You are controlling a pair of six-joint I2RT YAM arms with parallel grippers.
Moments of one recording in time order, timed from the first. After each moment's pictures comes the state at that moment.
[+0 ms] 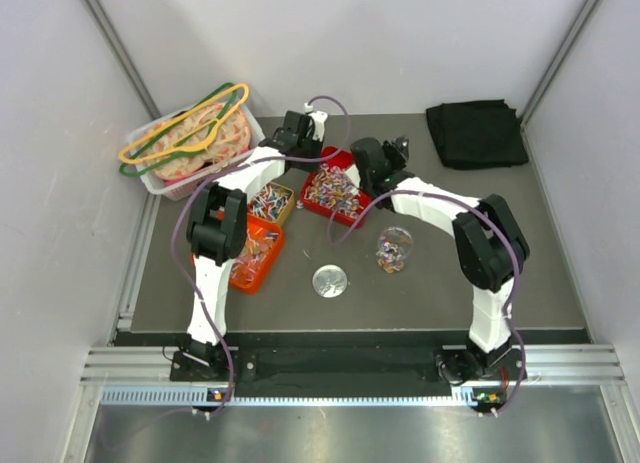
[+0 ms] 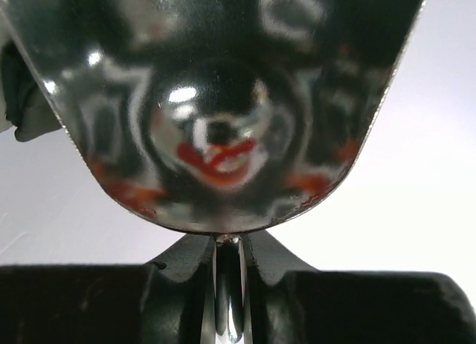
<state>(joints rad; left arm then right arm) -0.38 2.23 1.85 -0.36 0.13 -0.03 0.61 1.92 1.40 -0.01 0.86 -1.95</state>
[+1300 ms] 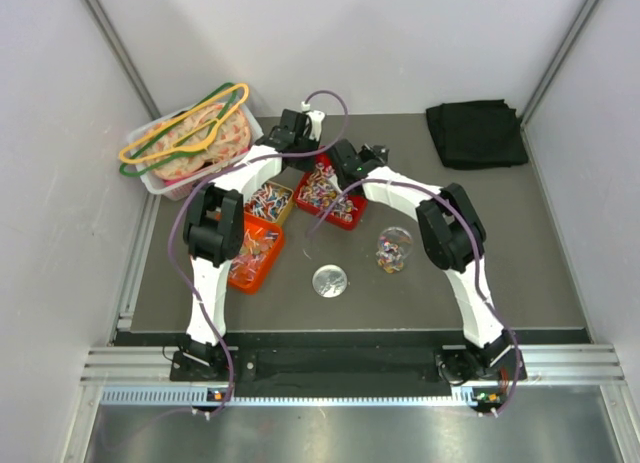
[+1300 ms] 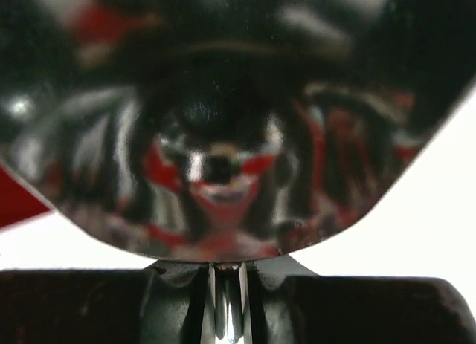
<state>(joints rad) -0.38 2.21 1.84 -0.40 0.11 0.00 0.65 2.22 1.74 -0.36 0.87 -1.83</state>
